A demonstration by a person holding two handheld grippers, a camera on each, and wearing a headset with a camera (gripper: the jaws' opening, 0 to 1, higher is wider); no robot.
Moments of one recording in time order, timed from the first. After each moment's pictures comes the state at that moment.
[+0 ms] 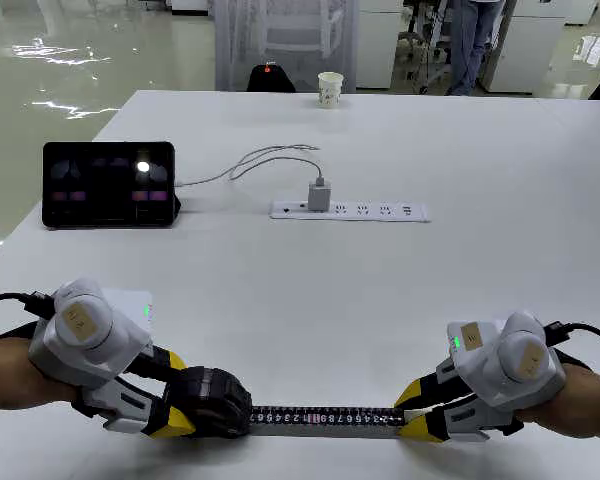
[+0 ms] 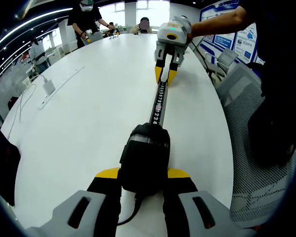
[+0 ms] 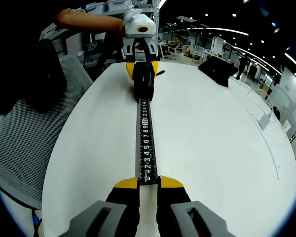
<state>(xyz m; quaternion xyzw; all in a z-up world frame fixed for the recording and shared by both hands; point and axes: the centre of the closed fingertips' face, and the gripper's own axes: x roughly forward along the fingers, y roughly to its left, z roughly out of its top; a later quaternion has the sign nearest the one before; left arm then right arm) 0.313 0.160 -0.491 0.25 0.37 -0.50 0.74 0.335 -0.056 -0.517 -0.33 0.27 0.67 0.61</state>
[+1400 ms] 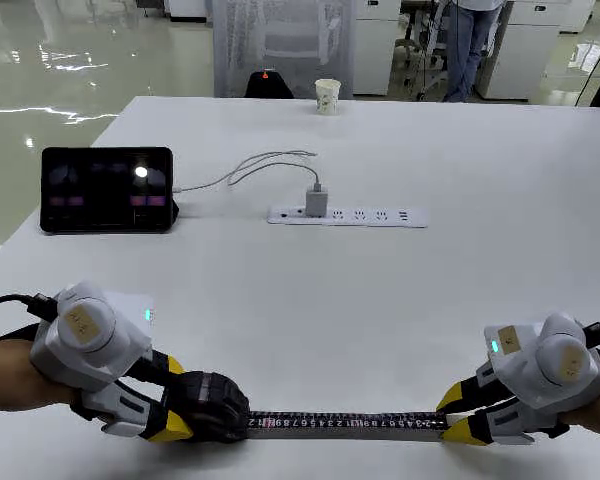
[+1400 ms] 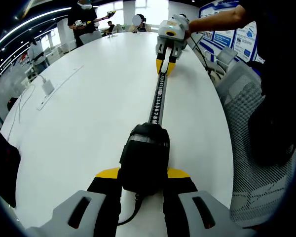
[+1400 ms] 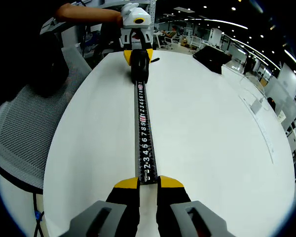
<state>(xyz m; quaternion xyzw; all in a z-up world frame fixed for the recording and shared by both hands) 0.312 0.160 -0.491 0.25 0.37 -0.50 0.74 0.344 -0.107 -0.518 -0.36 0.31 0.64 0.61</state>
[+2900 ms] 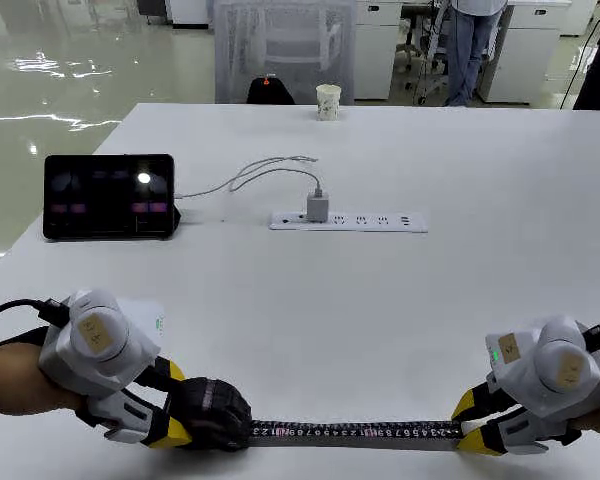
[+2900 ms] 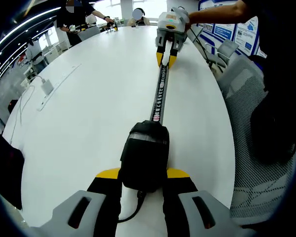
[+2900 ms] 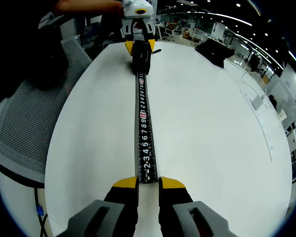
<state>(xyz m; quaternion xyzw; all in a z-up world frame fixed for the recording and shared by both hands) 0.313 0.163 -0.491 0.28 0.39 -0.49 0.73 0.344 -0.117 -0.520 -0.39 0.33 0.63 0.59</state>
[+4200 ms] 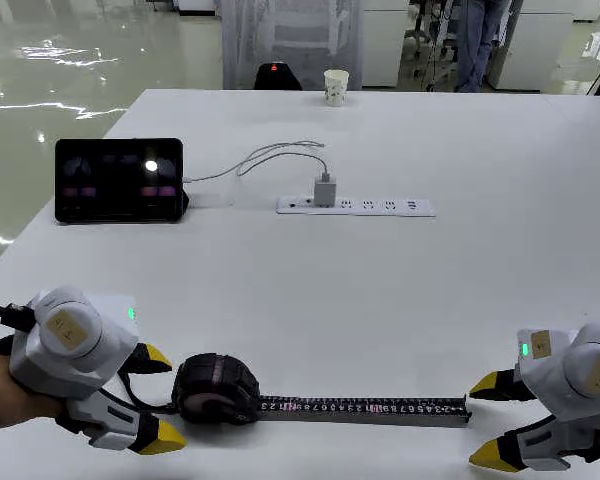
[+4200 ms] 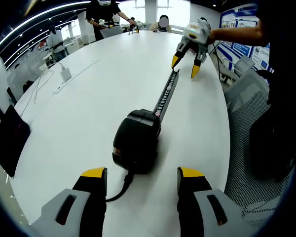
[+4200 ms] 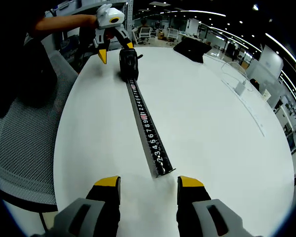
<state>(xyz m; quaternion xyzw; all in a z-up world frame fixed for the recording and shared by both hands) 0.287 0.179 -0.481 0.22 0.39 -0.42 0.79 0.321 -0.126 -0.511 -0.33 0.35 0.57 0.67</state>
